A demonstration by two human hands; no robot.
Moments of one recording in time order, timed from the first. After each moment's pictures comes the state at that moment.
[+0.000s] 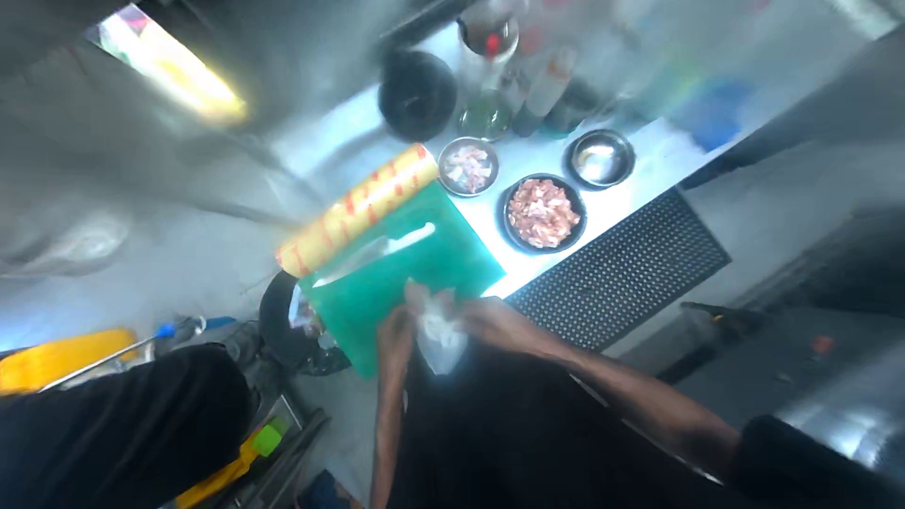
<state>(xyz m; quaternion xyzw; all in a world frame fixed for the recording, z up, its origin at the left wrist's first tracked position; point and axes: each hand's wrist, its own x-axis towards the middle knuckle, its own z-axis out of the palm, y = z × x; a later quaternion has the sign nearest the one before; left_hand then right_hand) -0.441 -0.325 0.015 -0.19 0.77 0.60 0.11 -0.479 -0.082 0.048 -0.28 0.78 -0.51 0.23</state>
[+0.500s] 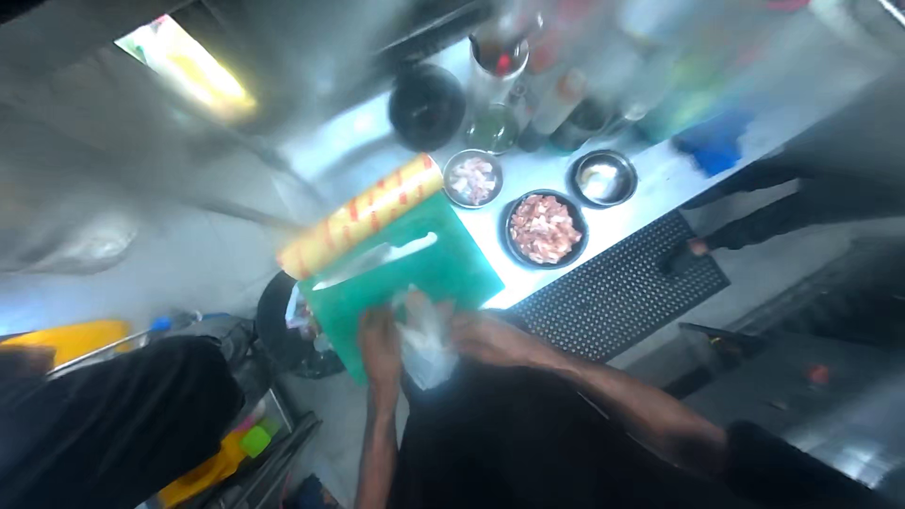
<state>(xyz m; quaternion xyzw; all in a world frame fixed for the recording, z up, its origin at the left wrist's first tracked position) -0.458 -0.330 0.038 -0.12 0.93 0.34 -0.04 -0.496 -0.087 0.055 -0.40 0.71 -0.54 0.22</state>
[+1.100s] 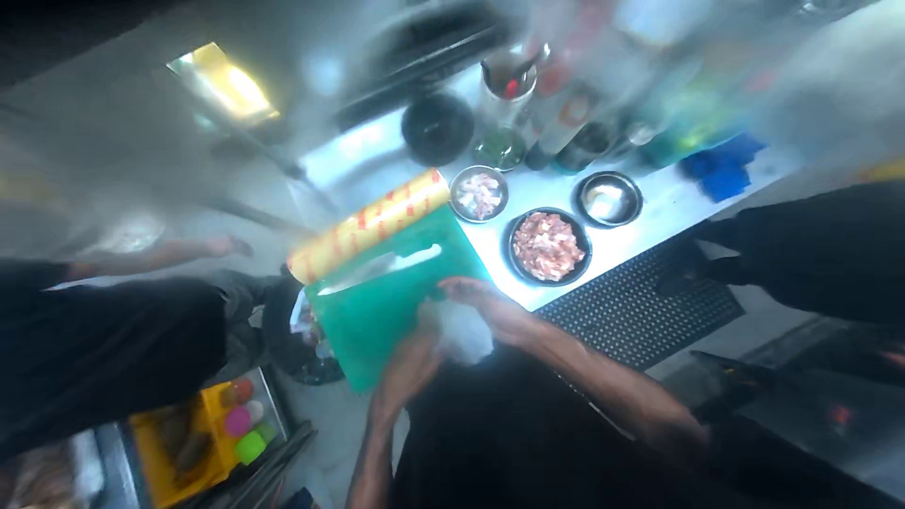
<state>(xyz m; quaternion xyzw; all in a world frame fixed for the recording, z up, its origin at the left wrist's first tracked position) -0.461 -0.305 0.074 0.14 0.86 0.48 0.13 -0.549 -0.100 0.107 0.07 0.48 -0.78 0.40</state>
